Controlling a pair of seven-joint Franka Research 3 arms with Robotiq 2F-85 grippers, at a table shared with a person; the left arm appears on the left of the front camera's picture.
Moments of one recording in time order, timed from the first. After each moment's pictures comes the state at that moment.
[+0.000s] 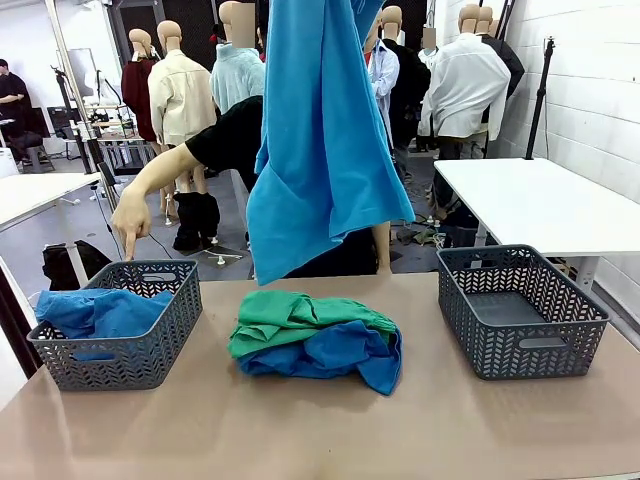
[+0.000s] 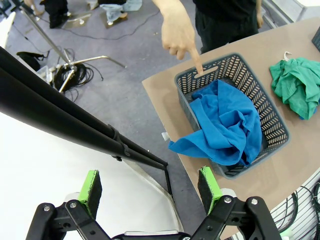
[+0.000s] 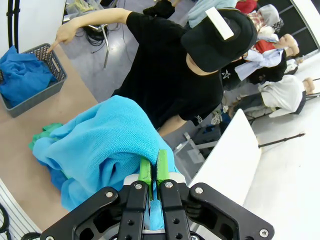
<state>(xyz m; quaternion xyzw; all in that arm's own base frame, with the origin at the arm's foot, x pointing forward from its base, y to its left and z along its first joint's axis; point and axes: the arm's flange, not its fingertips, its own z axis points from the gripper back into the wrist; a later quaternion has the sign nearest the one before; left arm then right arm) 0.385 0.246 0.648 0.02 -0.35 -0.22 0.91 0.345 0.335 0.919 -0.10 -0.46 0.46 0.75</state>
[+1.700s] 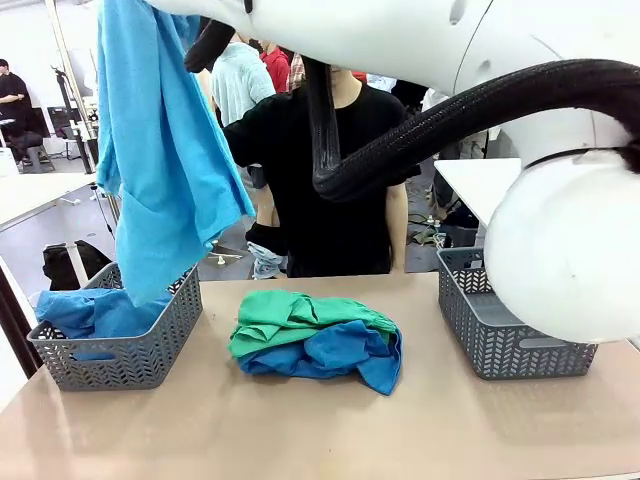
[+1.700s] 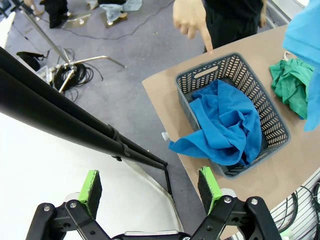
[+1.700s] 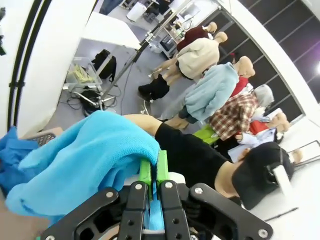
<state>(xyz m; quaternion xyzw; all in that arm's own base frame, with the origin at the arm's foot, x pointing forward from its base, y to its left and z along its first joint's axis) 0.385 0.246 0.648 0.02 -0.35 -0.22 0.91 0.388 0.540 0.859 -0.05 -0.60 0.49 0.63</state>
